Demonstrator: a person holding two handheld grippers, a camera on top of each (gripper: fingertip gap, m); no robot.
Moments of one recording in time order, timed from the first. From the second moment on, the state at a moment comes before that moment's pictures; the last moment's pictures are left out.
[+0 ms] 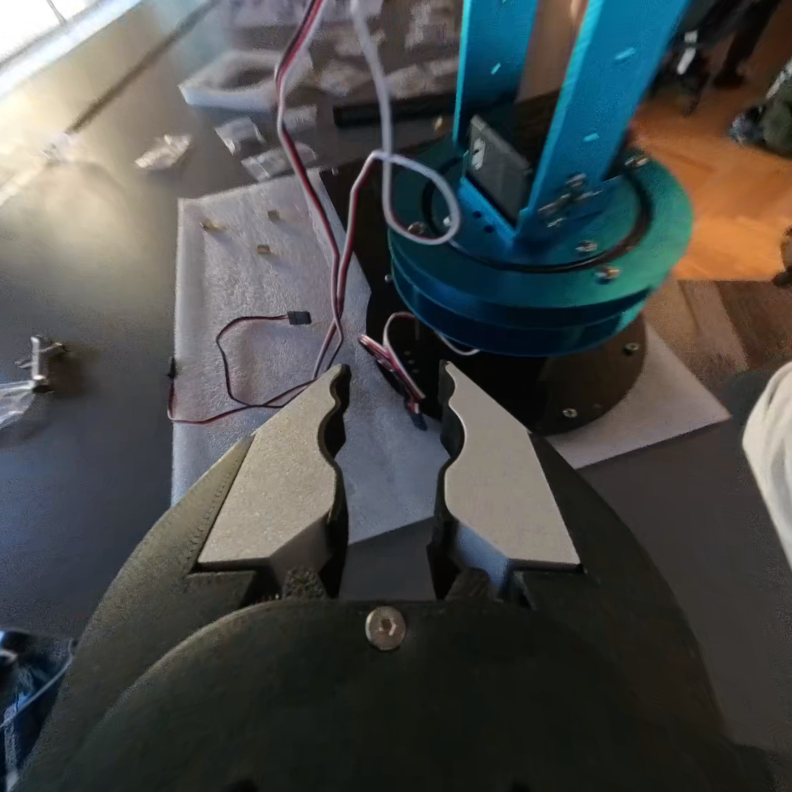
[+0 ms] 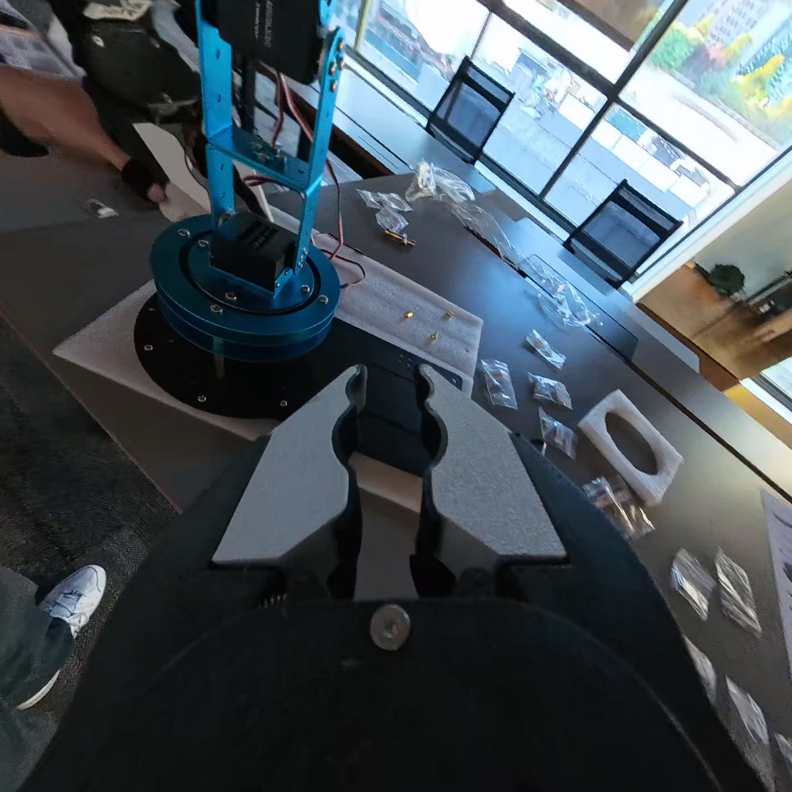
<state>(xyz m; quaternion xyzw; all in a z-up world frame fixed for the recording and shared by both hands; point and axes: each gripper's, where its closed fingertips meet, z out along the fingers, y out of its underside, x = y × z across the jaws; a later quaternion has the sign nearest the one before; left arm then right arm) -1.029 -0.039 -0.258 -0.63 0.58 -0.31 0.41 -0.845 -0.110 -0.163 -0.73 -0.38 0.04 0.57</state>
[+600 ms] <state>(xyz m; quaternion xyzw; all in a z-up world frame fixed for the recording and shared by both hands) -1.003 0.022 -0.276 -0.61 0.64 -0.25 0.38 -0.851 -0.136 -0.163 -0.77 -0.32 -0.05 0.54</state>
